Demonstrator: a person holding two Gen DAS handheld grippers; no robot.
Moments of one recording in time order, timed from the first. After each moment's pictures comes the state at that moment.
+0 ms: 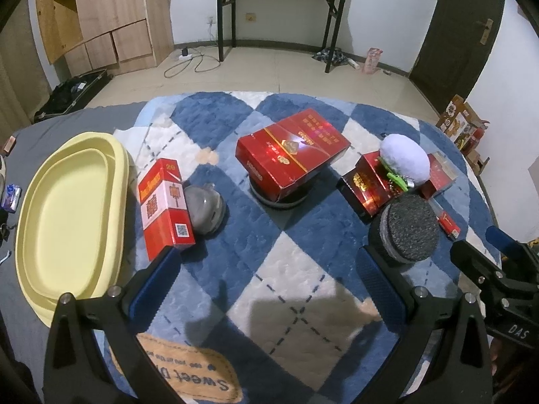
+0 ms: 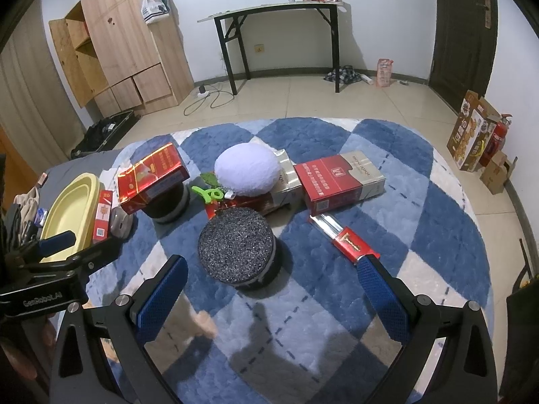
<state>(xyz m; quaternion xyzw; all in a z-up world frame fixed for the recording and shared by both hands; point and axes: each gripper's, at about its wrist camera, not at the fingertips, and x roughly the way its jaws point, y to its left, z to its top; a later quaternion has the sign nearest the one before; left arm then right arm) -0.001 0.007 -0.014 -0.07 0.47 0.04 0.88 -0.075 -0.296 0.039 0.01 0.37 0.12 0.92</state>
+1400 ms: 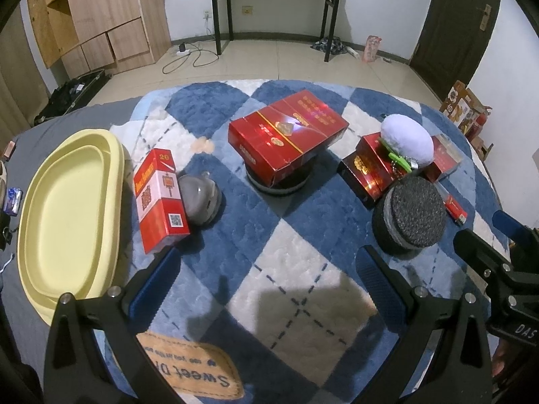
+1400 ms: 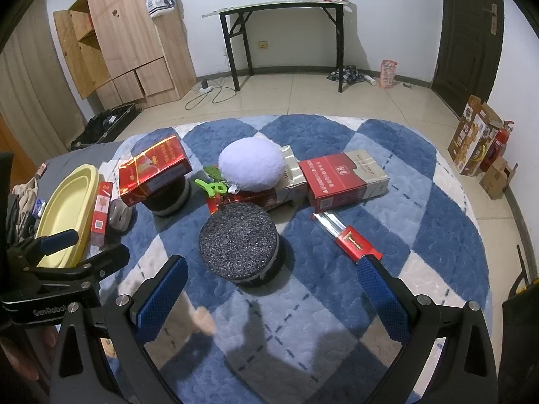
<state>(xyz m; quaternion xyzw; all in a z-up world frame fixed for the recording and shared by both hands) -0.001 -0.002 -0.024 -0.05 0.49 0.04 0.87 -0.074 -0.291 0.036 0.00 0.37 0.13 0.92</state>
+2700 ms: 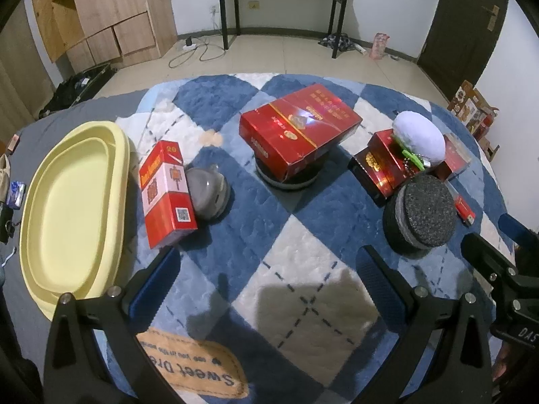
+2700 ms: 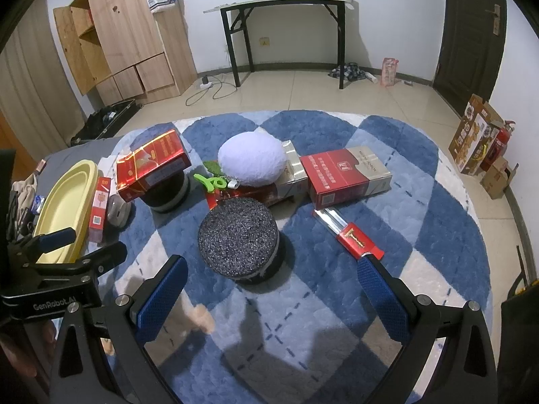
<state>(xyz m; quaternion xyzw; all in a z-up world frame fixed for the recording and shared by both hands) -0.001 0.004 -0.029 -0.05 0.50 0.06 0.86 -0.071 -0.288 0.032 -0.01 0.38 0.13 0.92</state>
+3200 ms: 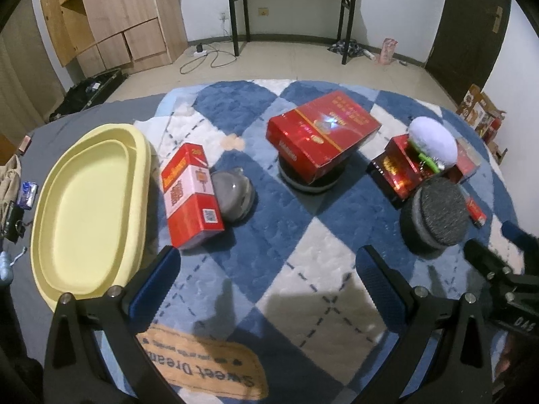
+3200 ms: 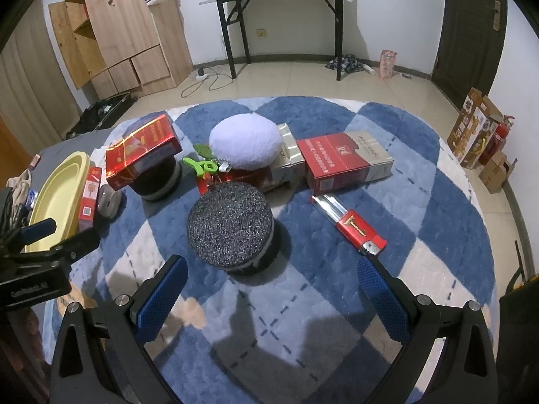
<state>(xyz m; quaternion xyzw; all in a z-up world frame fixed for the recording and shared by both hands) -0.011 0.014 -0.026 -0.03 0.48 0.08 0.87 -0.066 -0.286 0.019 -0.02 0.39 0.12 0.91</state>
